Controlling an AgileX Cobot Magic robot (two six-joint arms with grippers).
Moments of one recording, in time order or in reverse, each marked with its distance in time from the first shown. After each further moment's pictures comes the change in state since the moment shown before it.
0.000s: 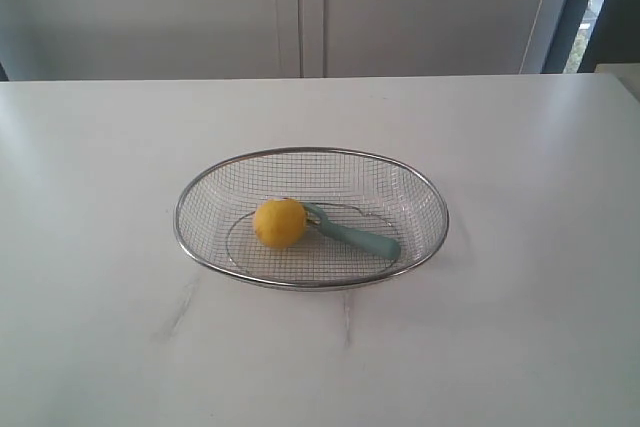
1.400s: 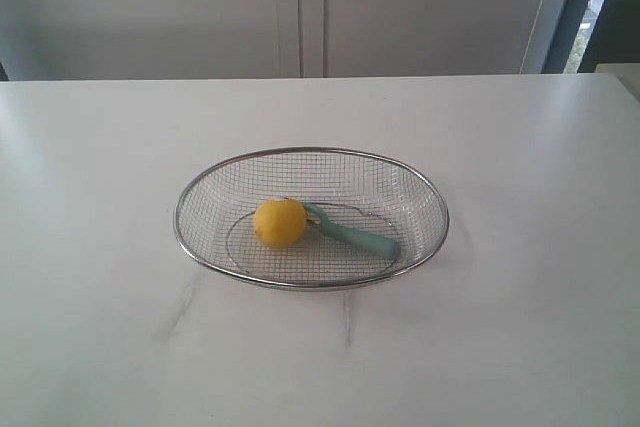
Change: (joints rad) left arm 0.000 0.000 0.000 0.000 0.000 -0.002; right arm 0.145 -0.072 0.098 -0.246 0.091 0.225
